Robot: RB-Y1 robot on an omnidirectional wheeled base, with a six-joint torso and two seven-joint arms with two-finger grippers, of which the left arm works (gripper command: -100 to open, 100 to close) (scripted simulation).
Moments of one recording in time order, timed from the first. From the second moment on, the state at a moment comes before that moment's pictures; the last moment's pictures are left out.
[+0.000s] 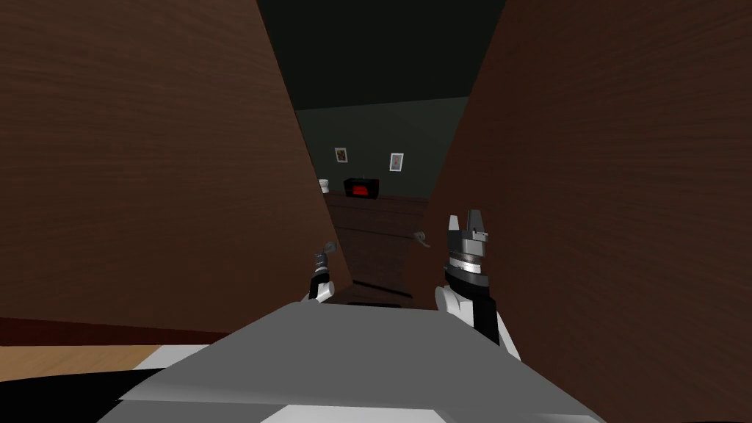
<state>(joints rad) -0.15 0.04 0.33 -0.65 0.26 -0.81 -0.23</state>
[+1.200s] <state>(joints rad) -0.14 0.01 0.43 -0.67 0.32 -0.82 -0.32</state>
